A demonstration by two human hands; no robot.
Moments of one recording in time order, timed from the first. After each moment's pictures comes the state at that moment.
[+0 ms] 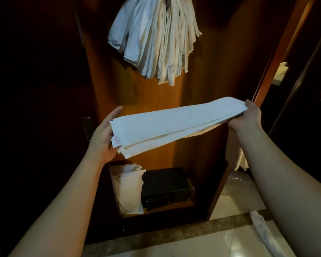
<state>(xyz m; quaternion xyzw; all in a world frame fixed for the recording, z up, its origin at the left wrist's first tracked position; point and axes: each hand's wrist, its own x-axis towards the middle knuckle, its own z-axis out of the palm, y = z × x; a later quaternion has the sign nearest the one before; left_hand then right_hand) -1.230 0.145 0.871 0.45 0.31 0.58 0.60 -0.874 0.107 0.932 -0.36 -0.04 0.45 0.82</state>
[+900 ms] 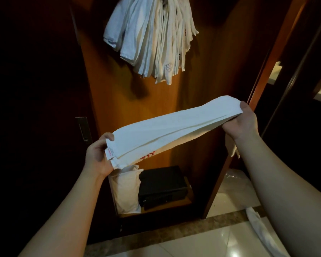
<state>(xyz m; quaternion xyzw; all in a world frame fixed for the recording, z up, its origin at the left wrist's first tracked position) -1.247 0.147 0.819 0.33 0.23 0.54 0.74 -0.879 0.100 0.914 -0.33 -0.09 0.47 0.81</state>
